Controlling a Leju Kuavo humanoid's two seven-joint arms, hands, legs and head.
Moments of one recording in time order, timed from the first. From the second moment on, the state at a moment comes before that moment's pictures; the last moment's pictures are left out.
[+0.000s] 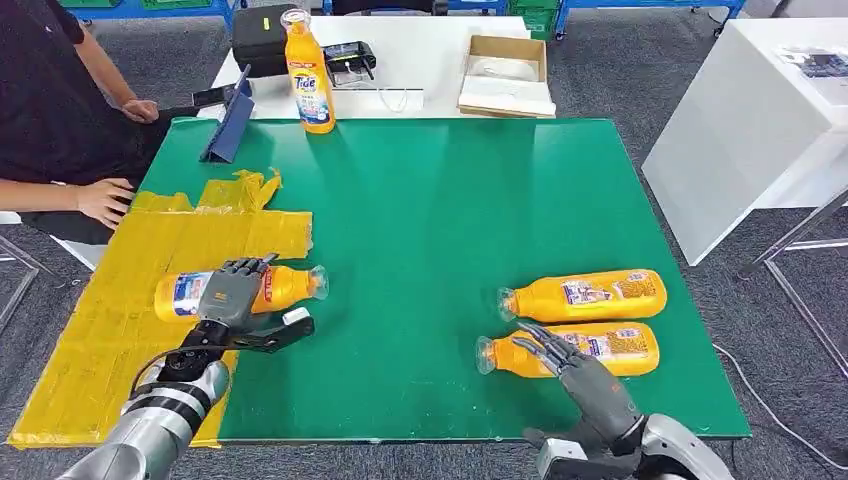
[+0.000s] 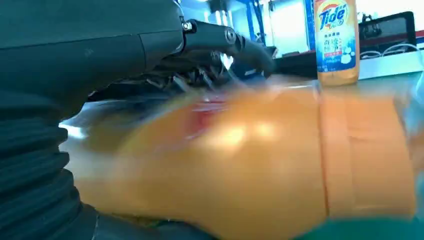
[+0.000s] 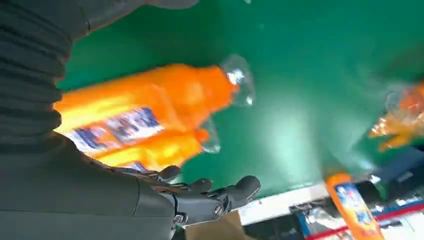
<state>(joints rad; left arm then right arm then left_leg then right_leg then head) -0.40 0.13 -0.06 -0.70 -1.34 0.48 -0.22 0.07 -0.45 0.46 -1.70 0.53 0.06 -0.31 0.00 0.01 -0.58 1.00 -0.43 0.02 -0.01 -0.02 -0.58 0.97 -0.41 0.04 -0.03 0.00</state>
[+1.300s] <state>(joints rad) -0.15 0.22 0.09 -1.25 0.04 -0.60 -0.66 -0.17 -0.47 0.42 -1.46 0.56 0.10 -0.25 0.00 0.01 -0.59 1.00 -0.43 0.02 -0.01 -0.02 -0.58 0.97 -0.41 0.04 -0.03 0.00</state>
